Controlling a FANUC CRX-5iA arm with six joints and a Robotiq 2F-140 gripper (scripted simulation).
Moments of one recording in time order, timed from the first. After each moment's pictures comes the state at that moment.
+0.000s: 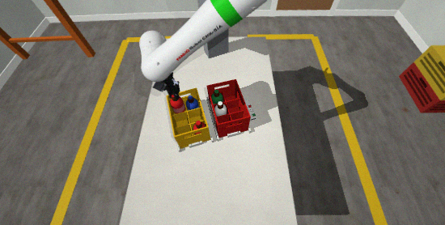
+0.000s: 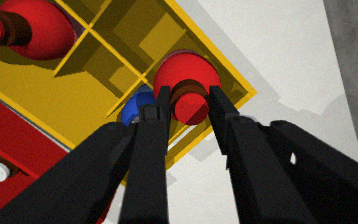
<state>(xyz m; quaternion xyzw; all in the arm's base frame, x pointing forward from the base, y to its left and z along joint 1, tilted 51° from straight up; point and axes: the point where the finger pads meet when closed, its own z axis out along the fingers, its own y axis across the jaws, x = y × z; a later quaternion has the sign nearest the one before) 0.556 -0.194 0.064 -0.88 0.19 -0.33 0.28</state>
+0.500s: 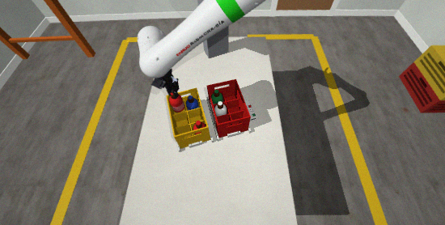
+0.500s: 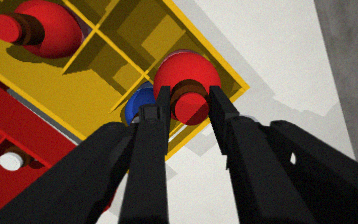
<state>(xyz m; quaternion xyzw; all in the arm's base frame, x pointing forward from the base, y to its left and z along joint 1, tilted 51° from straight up) 0.541 -0.202 0.077 -0.88 0.19 -0.33 0.28</state>
